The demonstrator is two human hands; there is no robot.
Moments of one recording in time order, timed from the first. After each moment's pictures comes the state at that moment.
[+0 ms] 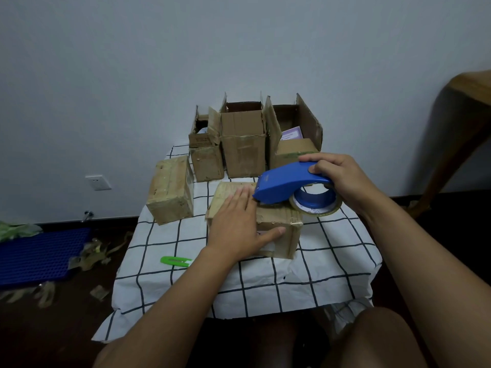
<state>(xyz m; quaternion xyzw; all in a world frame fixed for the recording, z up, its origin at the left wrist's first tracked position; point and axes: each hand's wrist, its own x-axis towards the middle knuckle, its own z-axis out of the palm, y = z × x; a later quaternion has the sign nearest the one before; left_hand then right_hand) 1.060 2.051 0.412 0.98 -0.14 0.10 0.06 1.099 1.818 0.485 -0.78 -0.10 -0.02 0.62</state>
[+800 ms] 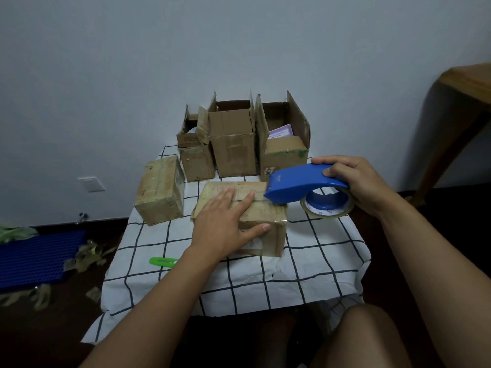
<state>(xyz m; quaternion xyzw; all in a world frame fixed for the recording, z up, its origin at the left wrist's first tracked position) 1.059 2.052 0.409 0.99 -0.11 0.10 0.05 1.099 1.762 0.470 -0.77 -0.09 -0.01 0.63</state>
